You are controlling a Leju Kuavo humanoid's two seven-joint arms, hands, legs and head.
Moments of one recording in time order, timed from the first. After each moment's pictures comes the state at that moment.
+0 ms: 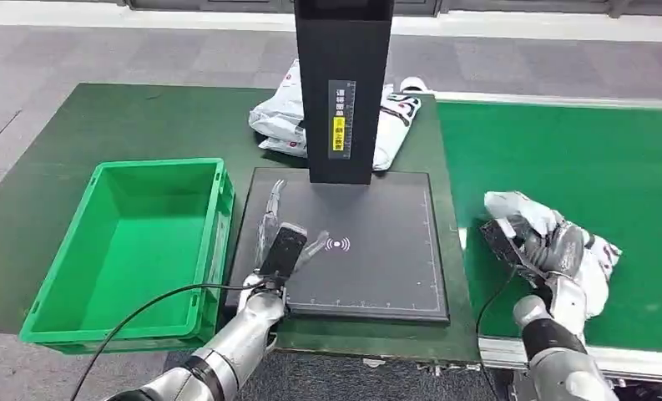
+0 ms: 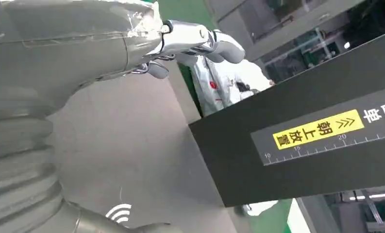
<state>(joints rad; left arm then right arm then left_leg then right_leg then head) -0.56 -0.35 -0.37 -0.49 -0.07 0.69 -0.70 -0.55 -0.07 -0.41 -0.49 1.21 -0.70 -0.40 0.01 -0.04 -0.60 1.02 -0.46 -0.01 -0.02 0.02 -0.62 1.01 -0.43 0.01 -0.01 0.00</state>
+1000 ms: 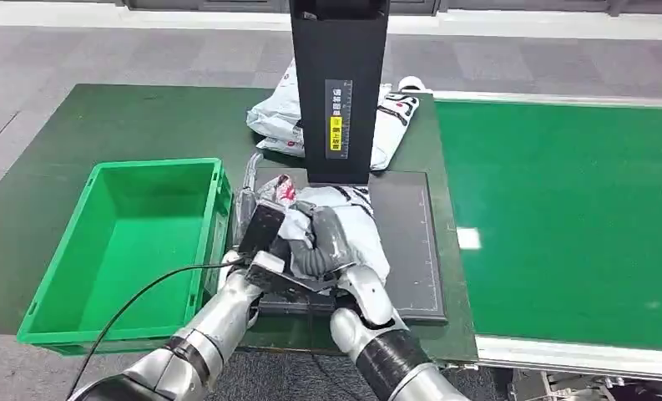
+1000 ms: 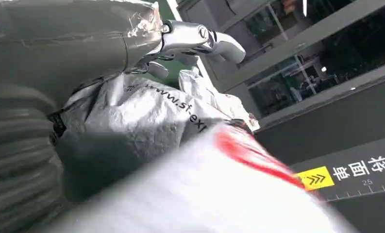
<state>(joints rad) -0.62 -0.29 -0.30 -0.53 -0.10 0.62 -0.70 -0.46 0.32 0.56 -0.77 0.92 -0.43 -0.23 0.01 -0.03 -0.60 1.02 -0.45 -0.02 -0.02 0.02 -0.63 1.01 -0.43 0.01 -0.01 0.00</state>
